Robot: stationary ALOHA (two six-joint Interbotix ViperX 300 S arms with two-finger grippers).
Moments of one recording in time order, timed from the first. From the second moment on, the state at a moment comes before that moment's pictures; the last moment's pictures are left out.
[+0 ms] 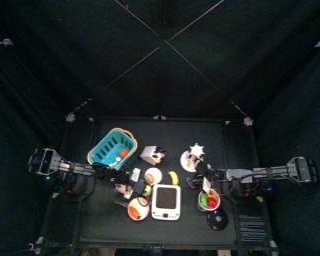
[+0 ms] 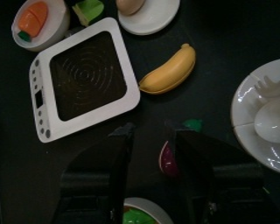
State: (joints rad) left arm -0.03 -0.16 0.77 -0.49 0.17 0.87; right arm -0.06 -0.62 1.14 0.02 0.17 0.38
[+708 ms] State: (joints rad) left arm 0.02 -0.14 0.82 -0.55 0.17 0.87; right arm -0.07 -0.59 1.14 0.02 0.16 0.38
